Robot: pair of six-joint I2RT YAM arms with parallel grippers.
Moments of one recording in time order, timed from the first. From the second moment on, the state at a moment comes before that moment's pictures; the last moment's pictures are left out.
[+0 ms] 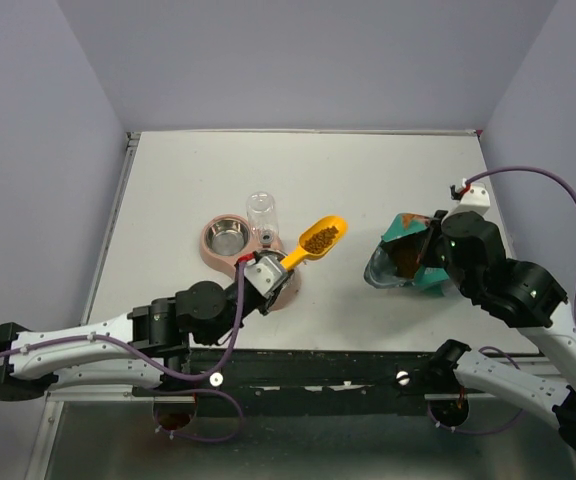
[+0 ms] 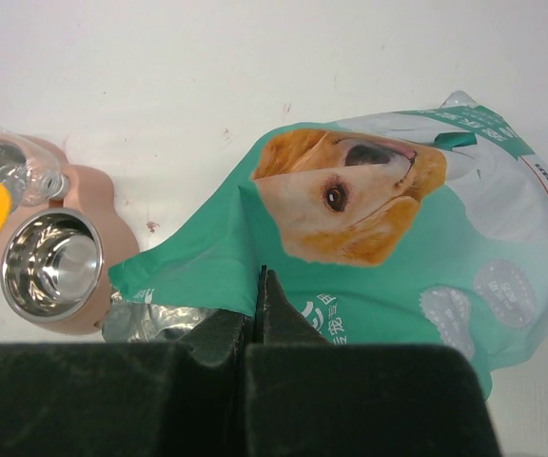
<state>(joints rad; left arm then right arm) -1.39 0.71 0.77 -0.11 -0.55 0.11 0.75 0.80 1.17 -0.93 0.57 0.53</state>
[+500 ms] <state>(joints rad) -1.37 0.71 0.52 -0.19 -0.75 -0.11 0.75 0.79 1.18 -0.93 0.57 0.50</state>
